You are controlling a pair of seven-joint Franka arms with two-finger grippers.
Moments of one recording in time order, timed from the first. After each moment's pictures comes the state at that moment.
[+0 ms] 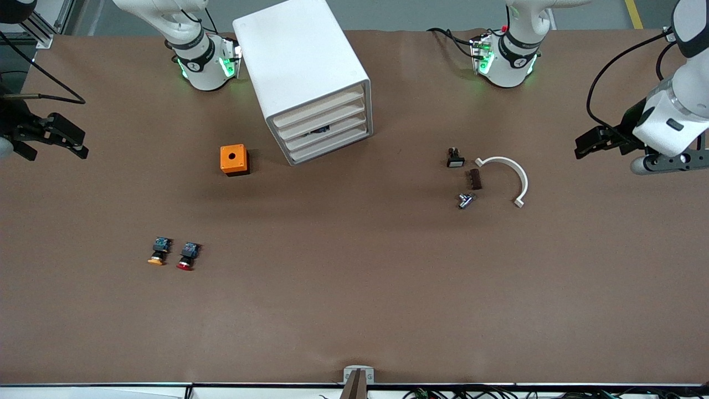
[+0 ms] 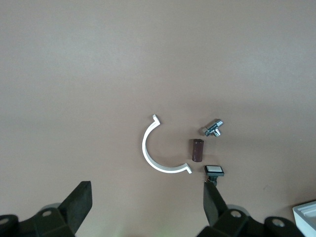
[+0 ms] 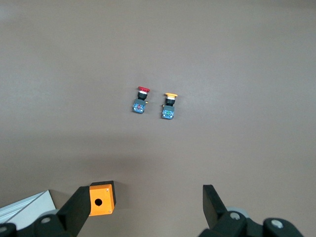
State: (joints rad) left arm 0.02 -0.08 -0.09 -1.81 -0.02 1.68 -0.15; right arm 0.00 -0.07 -0.02 -1.66 -0.02 1.68 -0.05
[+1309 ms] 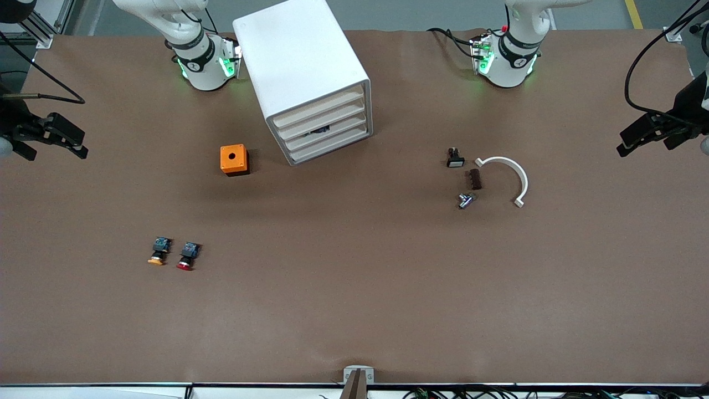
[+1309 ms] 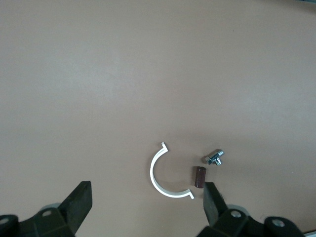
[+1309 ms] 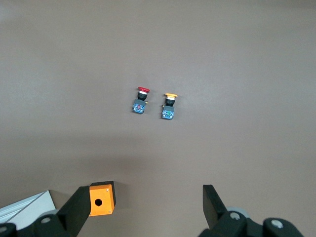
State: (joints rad) left arm 0.05 -0.08 -0.06 -1.70 -0.02 1.70 -0.14; right arm 0.00 -0.07 -0.02 -1.66 -0.02 1.68 -0.05
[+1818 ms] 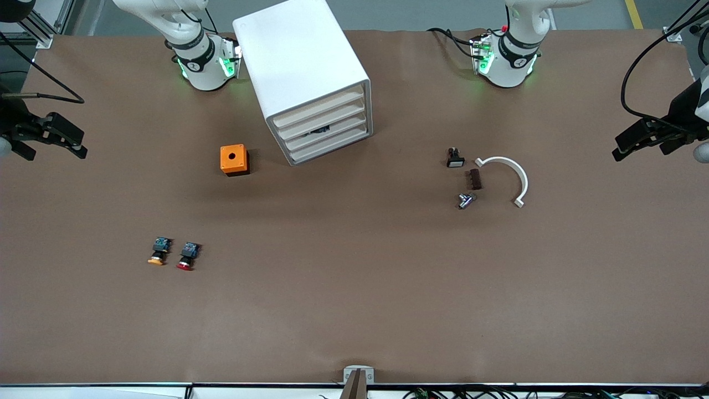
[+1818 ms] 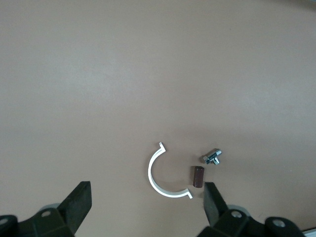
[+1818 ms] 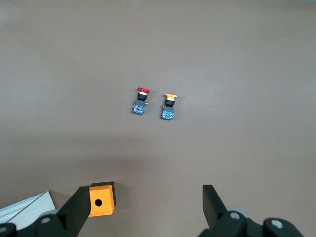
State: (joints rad) left arm 0.05 -0.06 -0.07 -1.67 -0.02 1.69 -0.14; right arm 0.00 -0.07 -0.02 -1.65 -0.02 1.68 -0.05
